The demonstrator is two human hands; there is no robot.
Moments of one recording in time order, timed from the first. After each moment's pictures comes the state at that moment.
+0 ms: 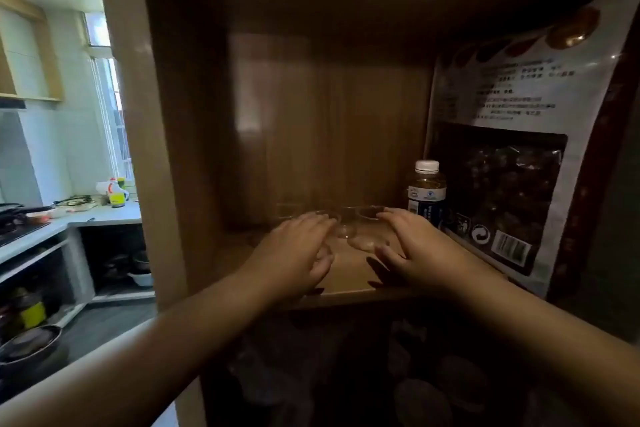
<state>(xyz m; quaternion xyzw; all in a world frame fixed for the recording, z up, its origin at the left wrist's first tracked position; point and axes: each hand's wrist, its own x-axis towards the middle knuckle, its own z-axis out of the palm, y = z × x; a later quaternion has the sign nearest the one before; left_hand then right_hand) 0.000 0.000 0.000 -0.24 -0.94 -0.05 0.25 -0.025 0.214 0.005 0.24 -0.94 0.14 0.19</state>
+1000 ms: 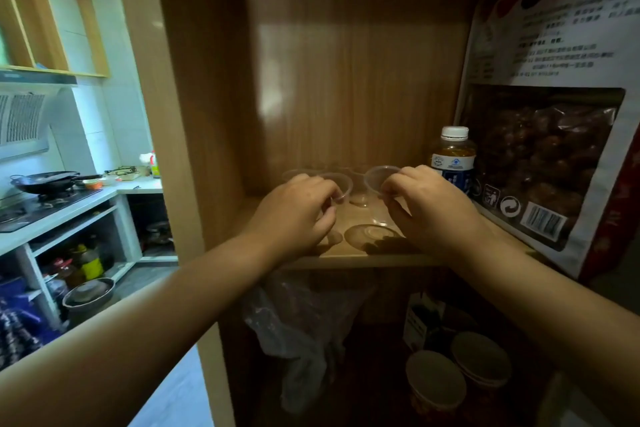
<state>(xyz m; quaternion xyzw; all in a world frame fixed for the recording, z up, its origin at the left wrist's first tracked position) 0.015 -0.001 0.002 -0.22 -0.91 -0.08 0.34 -0.024 0.207 0.002 0.35 -0.85 0.13 0.37</state>
